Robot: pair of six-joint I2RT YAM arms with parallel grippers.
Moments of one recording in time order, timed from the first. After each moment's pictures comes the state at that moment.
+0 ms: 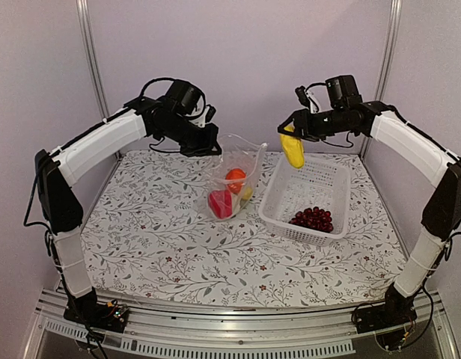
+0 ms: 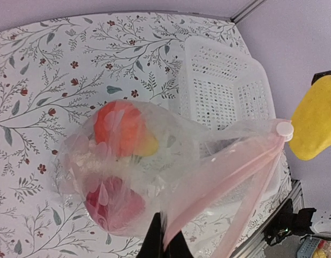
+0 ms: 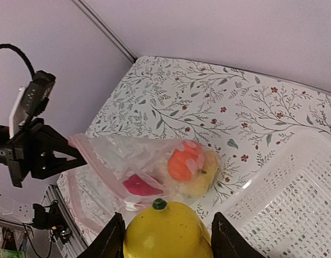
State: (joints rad) left arm -0.65 1.92 1.98 -0.85 0.17 -0.48; right arm 0.41 1.75 1.77 -0.64 -0.44 0.28
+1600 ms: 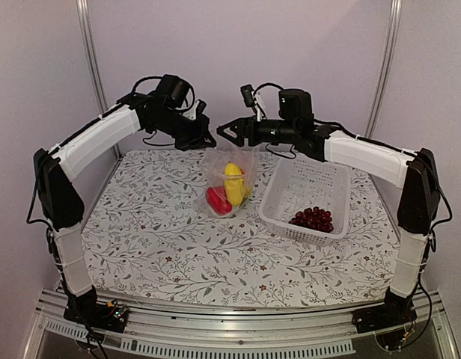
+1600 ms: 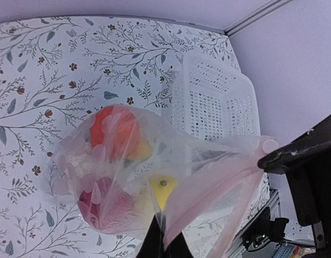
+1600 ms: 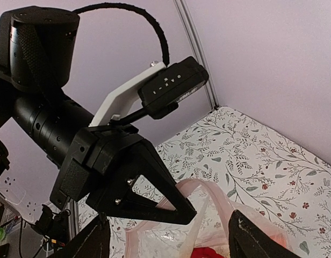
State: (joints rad) left arm -0.57 1.94 2.03 -0.85 0.29 -0.54; right arm 0.69 1.93 1.72 0.04 -0.50 0.29
